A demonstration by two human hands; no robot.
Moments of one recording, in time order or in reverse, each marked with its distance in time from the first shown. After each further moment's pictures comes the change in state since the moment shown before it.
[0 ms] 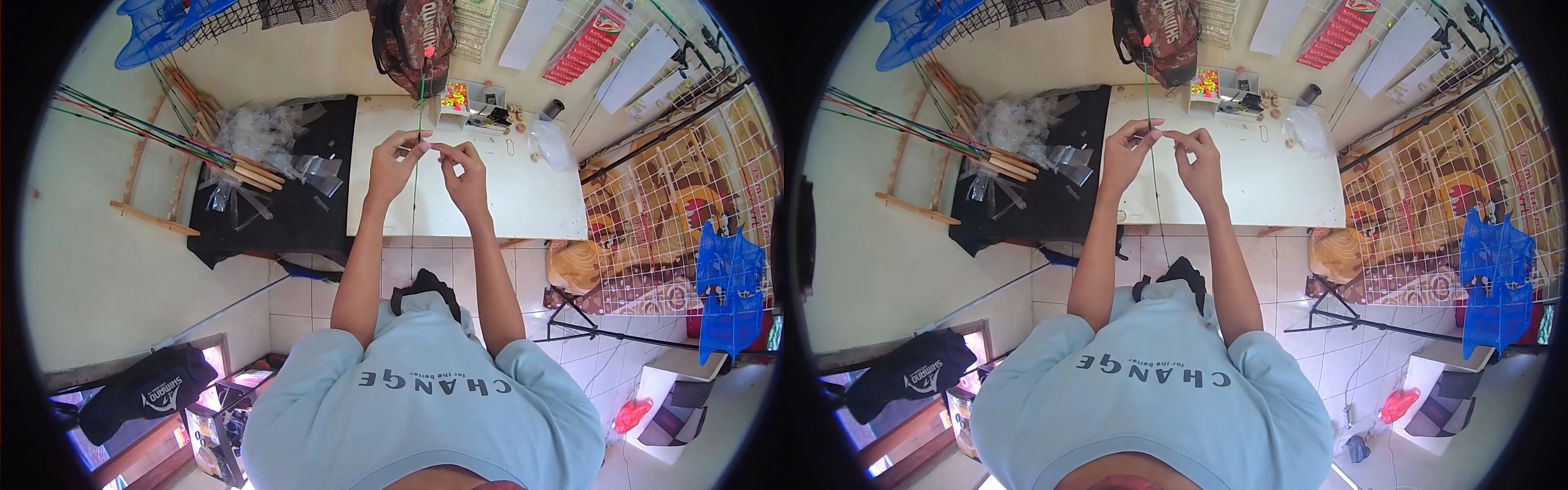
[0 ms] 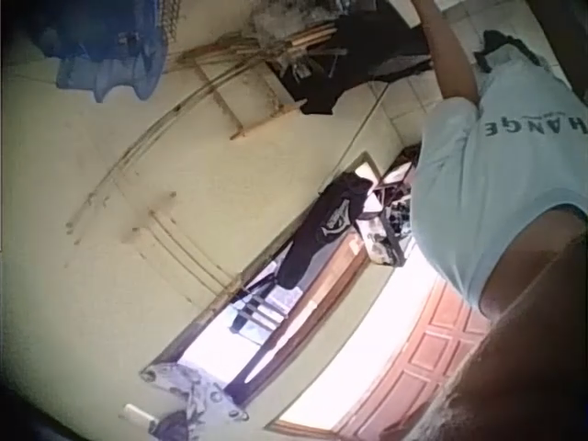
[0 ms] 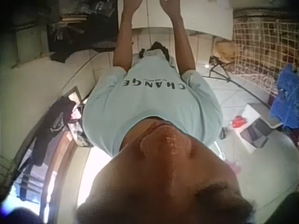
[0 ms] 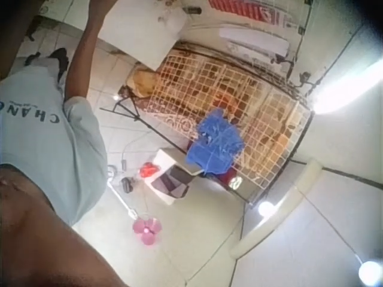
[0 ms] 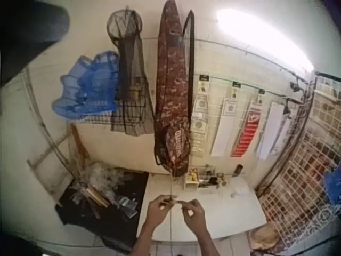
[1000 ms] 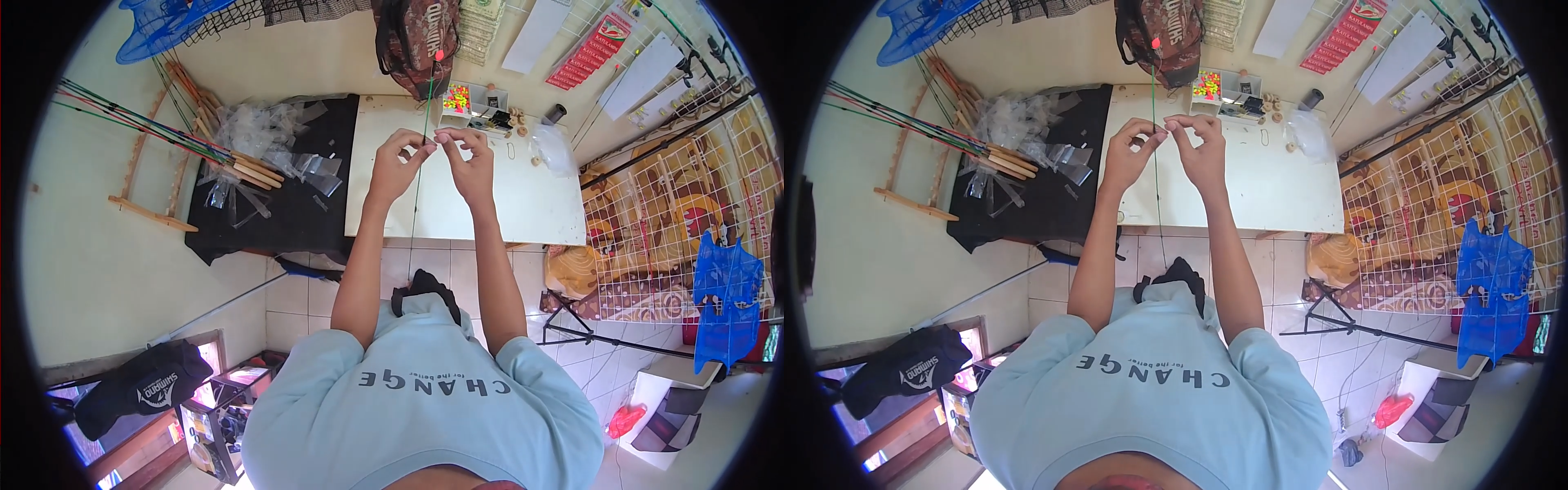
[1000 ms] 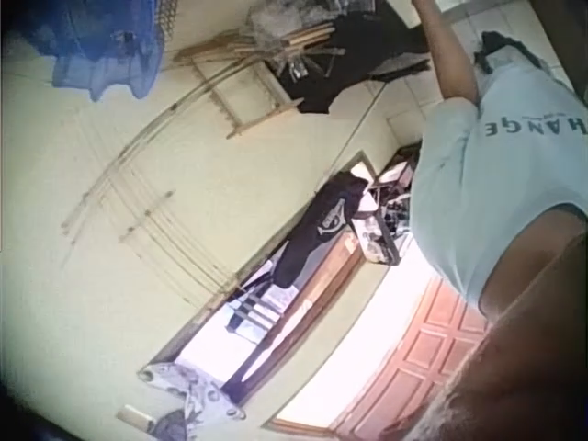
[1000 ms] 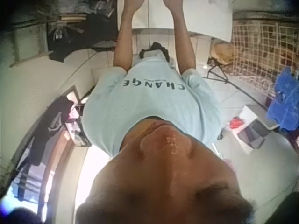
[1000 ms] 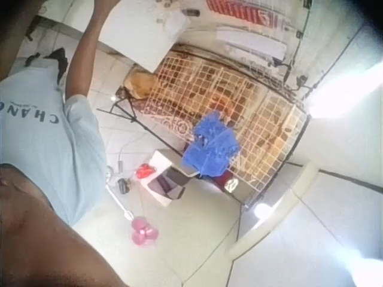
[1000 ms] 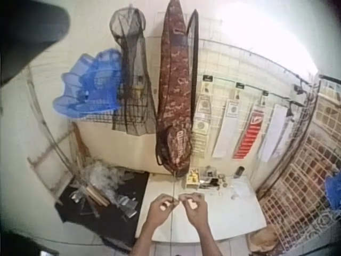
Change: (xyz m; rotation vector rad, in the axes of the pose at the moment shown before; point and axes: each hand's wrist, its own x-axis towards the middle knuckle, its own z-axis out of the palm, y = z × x) left_hand 0.005 0.006 0.003 0.201 0.011 0.032; right_hand 0.028 -0.011 -0.004 0.095 0.065 0.069
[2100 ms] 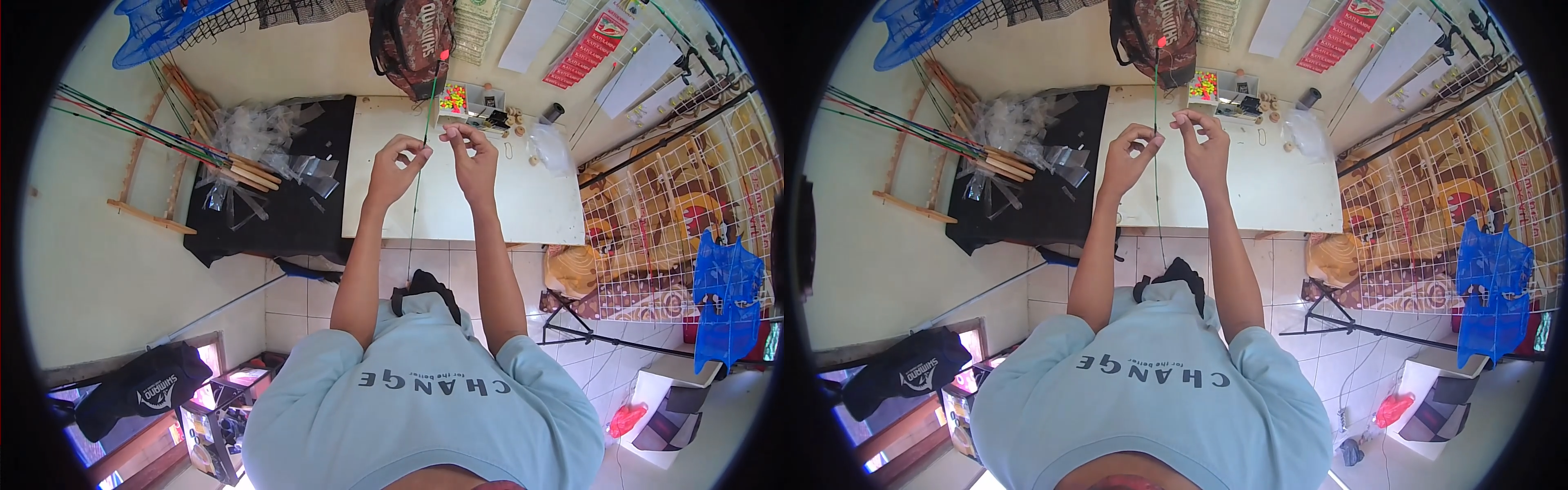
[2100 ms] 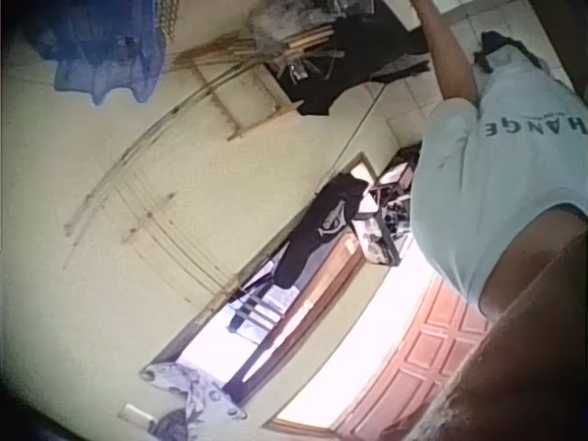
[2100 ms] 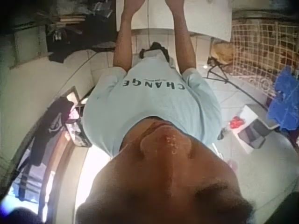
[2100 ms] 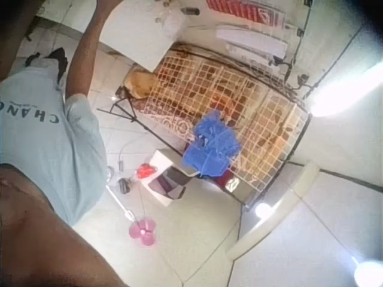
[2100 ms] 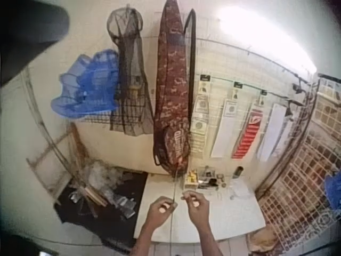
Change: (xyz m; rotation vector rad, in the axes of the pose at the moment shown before) left_hand -0.004 -0.016 0.006 -0.074 -0.008 0.021; right_hand 0.007 0.010 -0.004 0.100 0.047 0.074
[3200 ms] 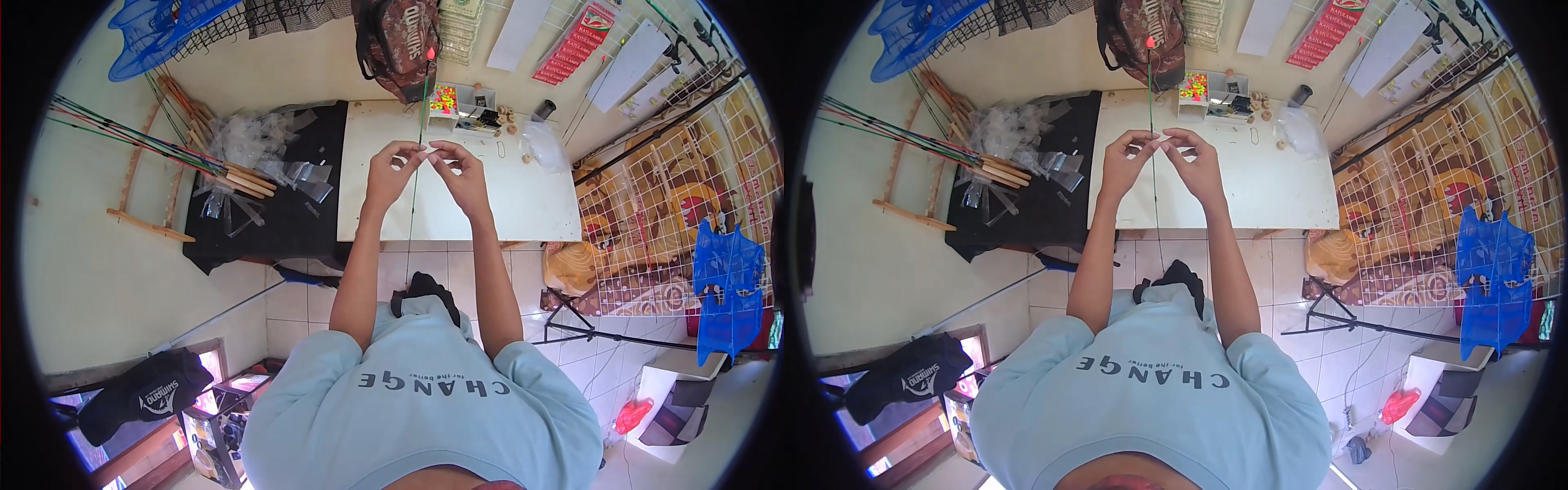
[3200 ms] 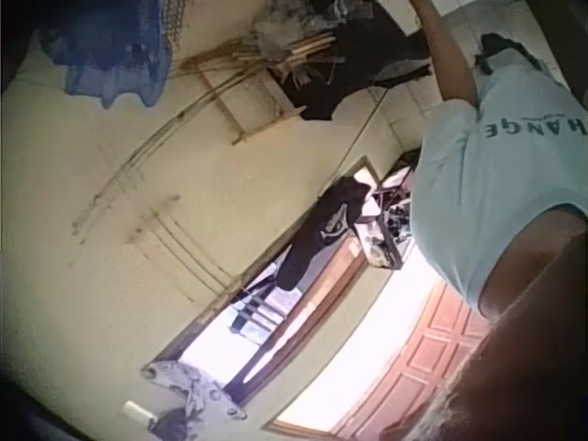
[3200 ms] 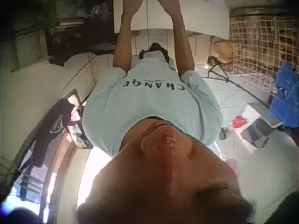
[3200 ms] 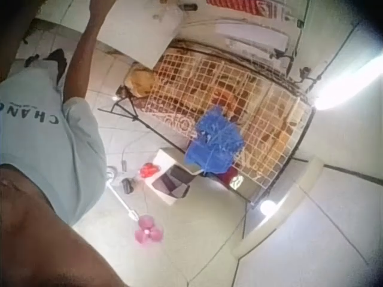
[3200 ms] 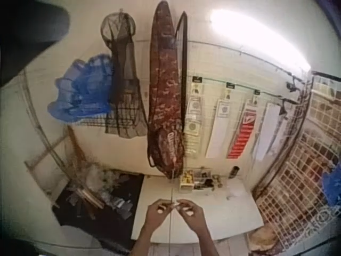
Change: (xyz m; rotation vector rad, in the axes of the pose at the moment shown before) left_hand -0.003 -0.001 0.014 0.015 -0.012 -0.096; right_hand -0.021 0.012 -0.022 0.038 -0.217 0.121
